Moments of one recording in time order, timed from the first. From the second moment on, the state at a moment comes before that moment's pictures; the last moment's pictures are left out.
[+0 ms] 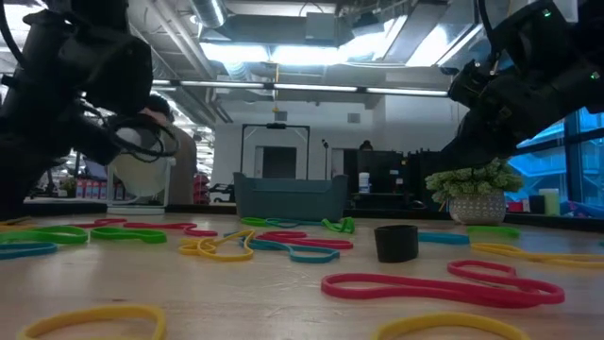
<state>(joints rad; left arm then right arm) -0.26 1.50 0.68 -1.07 -0.02 -0.73 0.10 1.13 0.24 0.36 0.23 0.29</state>
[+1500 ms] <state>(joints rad) -0.33 1.50 0.71 -1.01 0.04 -0.83 0.10 1.13 0.24 0.36 0.23 0.31</state>
